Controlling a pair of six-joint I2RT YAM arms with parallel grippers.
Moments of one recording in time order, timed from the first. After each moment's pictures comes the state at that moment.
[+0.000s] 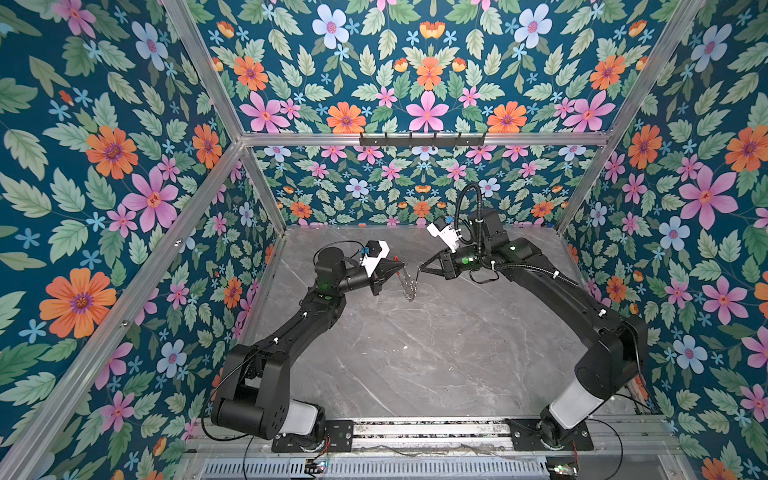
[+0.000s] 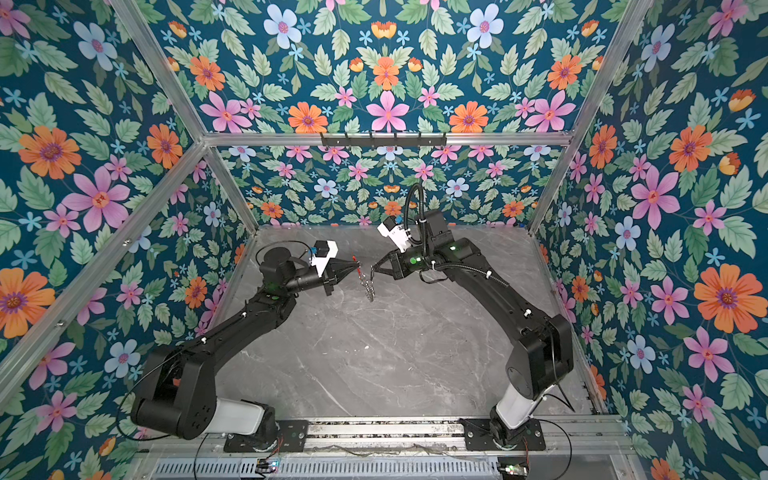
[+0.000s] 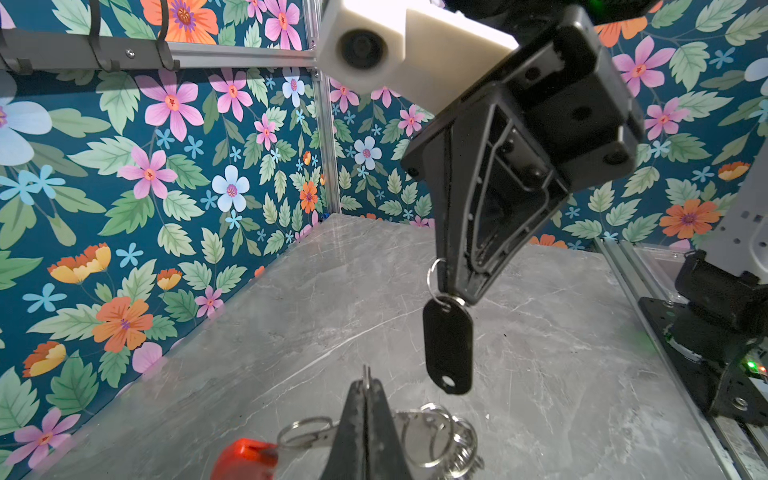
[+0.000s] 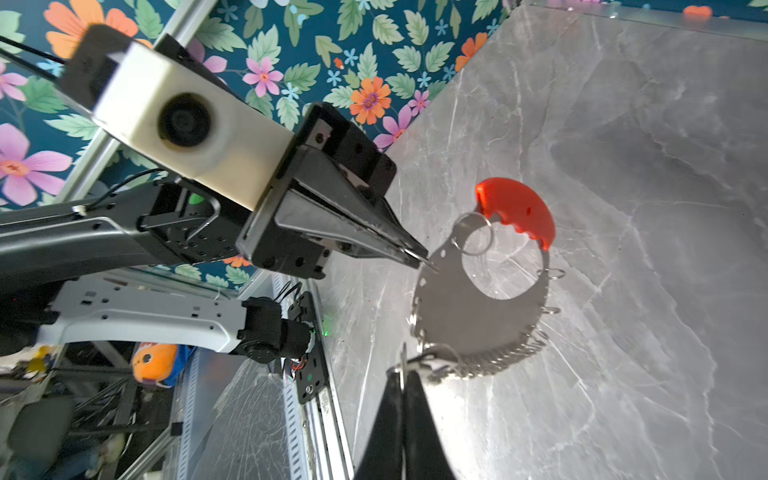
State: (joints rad) left arm -0.30 1.42 0.84 0.54 0.93 0.12; right arm 0.50 1.69 1.61 -0.60 -0.83 0.14
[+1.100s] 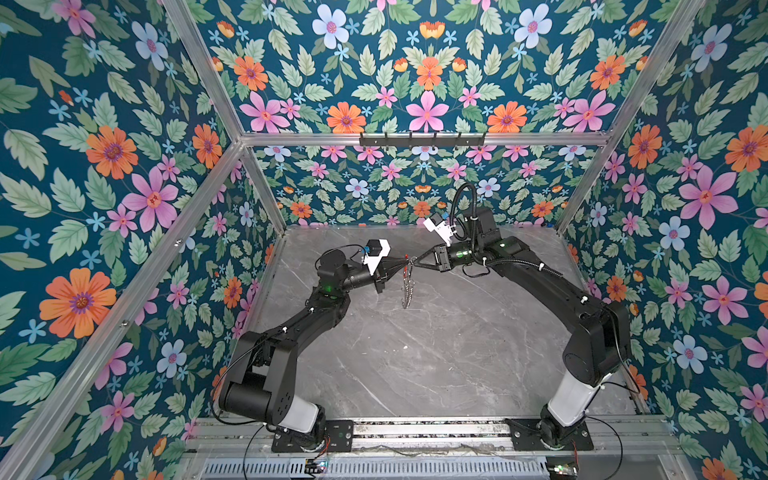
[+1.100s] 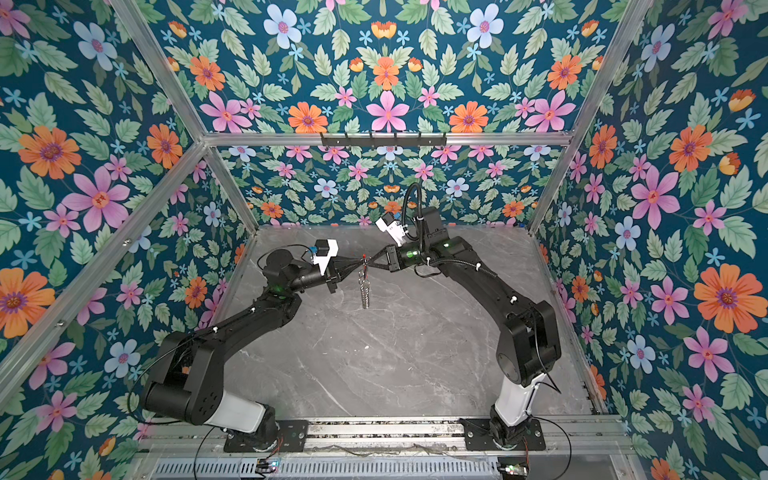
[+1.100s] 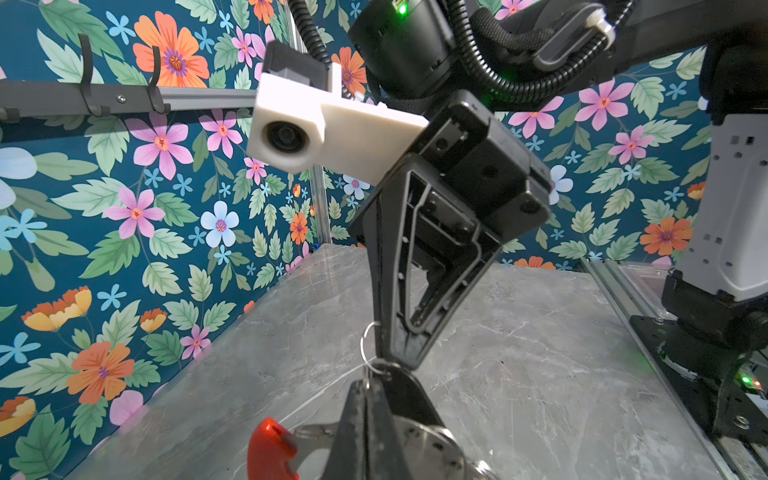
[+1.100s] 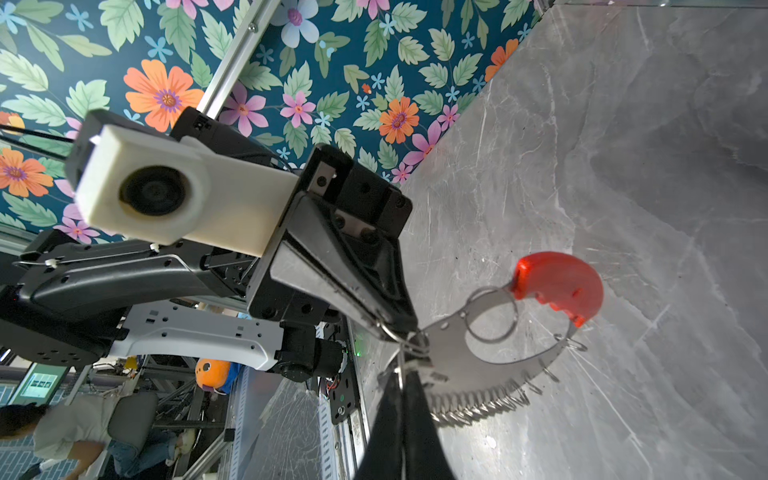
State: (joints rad) left arm -0.32 1.49 0.83 0.77 0.95 0.01; right arm 0.47 1.76 1.60 -0.44 -0.94 0.28
